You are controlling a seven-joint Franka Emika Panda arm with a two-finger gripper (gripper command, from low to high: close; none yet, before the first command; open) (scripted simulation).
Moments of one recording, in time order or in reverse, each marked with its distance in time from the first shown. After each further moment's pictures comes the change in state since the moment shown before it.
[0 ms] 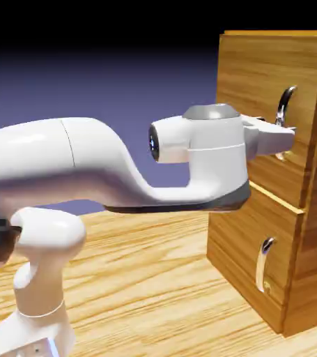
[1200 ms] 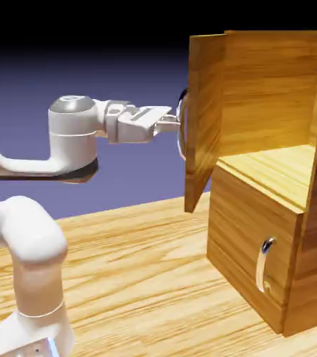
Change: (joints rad) arm -0.804 -0.302 1.174 -0.750 1.106 -0.851 -0.206
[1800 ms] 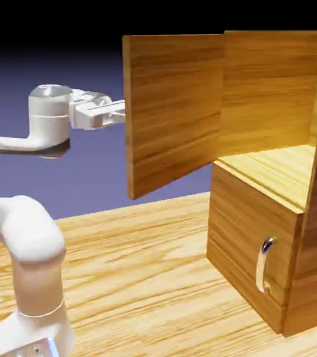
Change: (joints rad) arm -0.108 0.230 0.652 0.257 0.591 -0.610 0.052
